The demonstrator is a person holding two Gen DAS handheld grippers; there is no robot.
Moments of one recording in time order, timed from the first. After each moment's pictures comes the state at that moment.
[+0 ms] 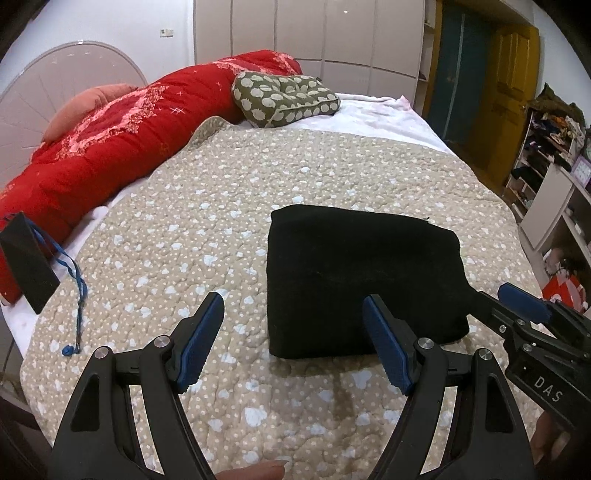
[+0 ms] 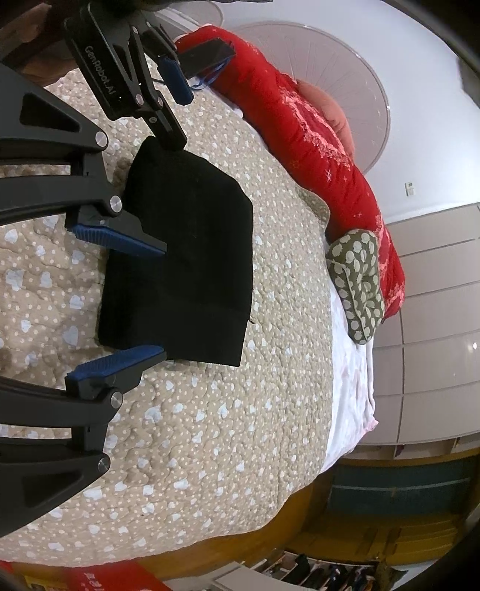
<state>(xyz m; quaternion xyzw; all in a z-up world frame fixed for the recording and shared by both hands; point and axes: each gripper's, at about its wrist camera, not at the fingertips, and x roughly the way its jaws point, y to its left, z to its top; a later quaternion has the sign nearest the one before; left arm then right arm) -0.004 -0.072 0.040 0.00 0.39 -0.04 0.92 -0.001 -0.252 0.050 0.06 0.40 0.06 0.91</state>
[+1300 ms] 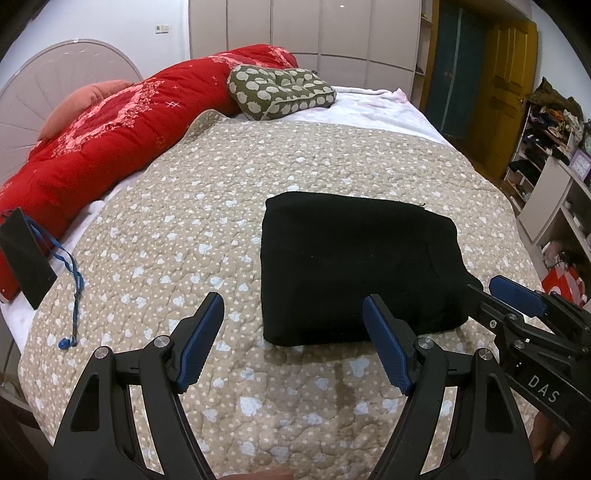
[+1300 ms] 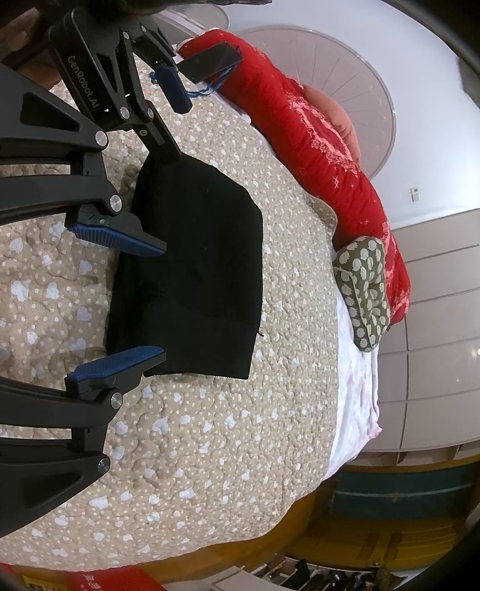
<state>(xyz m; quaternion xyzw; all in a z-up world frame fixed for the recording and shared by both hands) -0.008 -0.075 0.033 0.00 0.40 -0.05 0.91 -0.002 -0.245 0.046 0.06 0.41 0.07 0.91</state>
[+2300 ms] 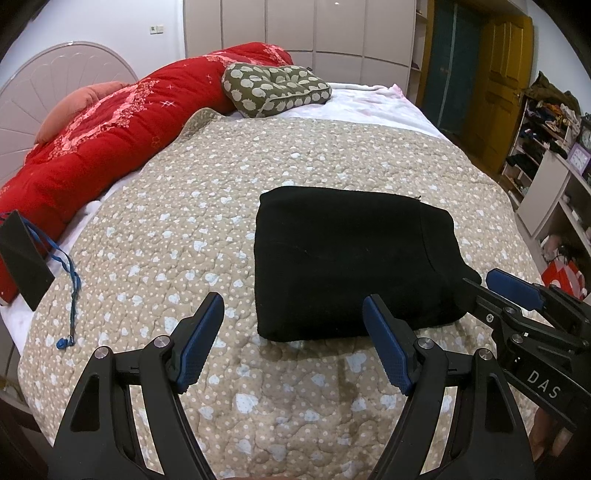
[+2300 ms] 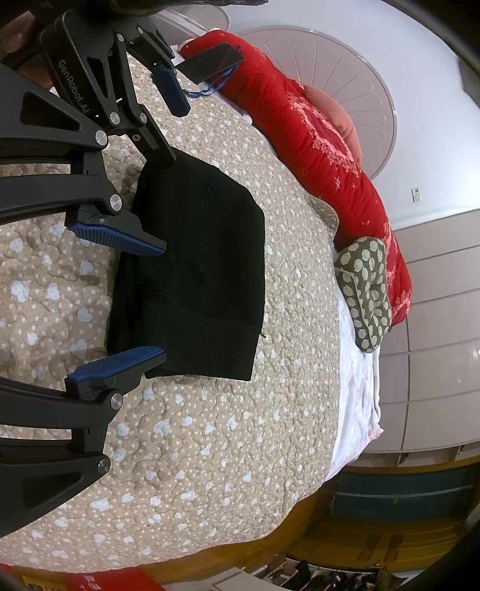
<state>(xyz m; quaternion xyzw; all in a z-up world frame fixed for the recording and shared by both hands) -0.009 -0.080 0.031 0.01 0.41 -0.05 0.91 -0.001 -0.244 0.045 0.06 0.41 0.07 0.91</state>
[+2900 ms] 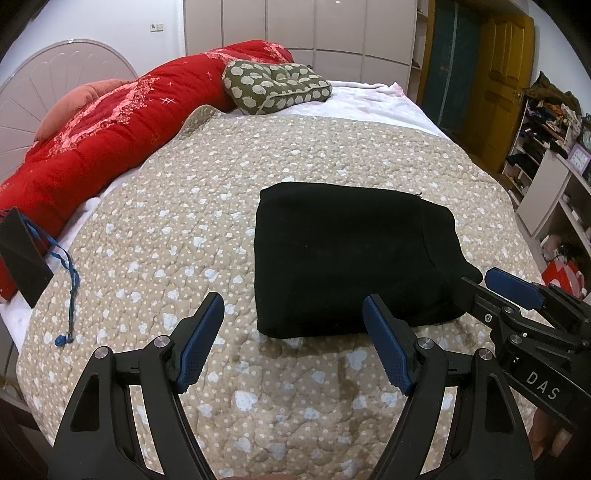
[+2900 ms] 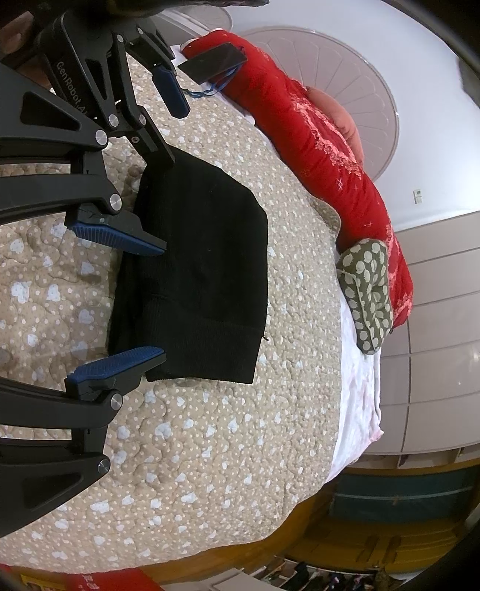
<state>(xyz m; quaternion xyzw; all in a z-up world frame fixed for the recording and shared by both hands) -0.009 -0.079 0.028 0.01 0.41 -0.05 0.91 -0.001 -0.241 0.043 0.06 0.41 0.07 0.91</state>
